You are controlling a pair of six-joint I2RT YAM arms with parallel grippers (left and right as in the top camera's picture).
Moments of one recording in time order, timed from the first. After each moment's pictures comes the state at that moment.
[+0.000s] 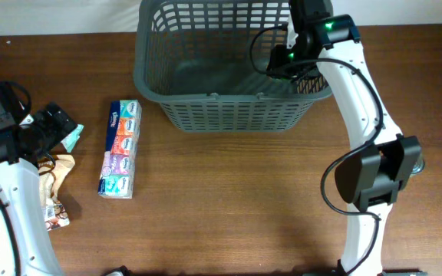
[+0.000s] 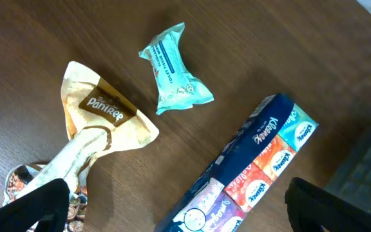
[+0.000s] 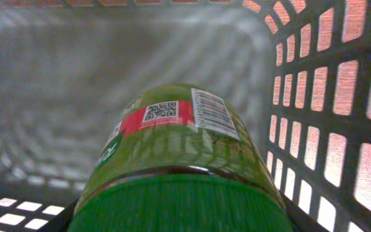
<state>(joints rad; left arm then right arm) 0.41 1.39 1.36 -0.97 -0.04 -0.33 0.22 2.20 2.24 -1.23 -0.09 0.24</state>
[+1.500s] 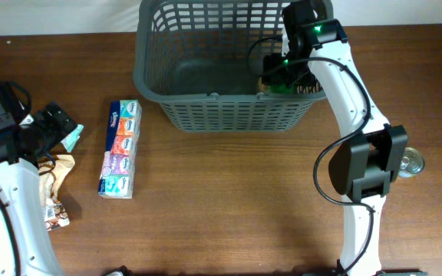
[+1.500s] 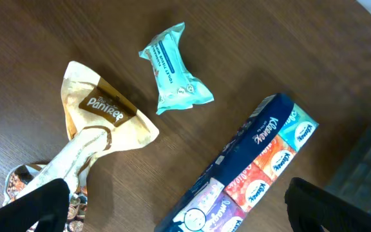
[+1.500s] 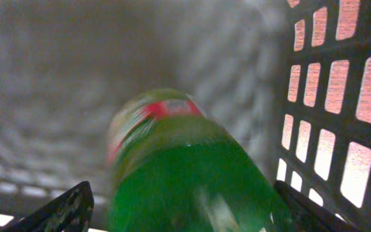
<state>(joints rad) 0.41 1.39 1.36 -0.97 -0.04 -0.33 0.22 2.29 2.24 -1.23 -0.10 0.24</state>
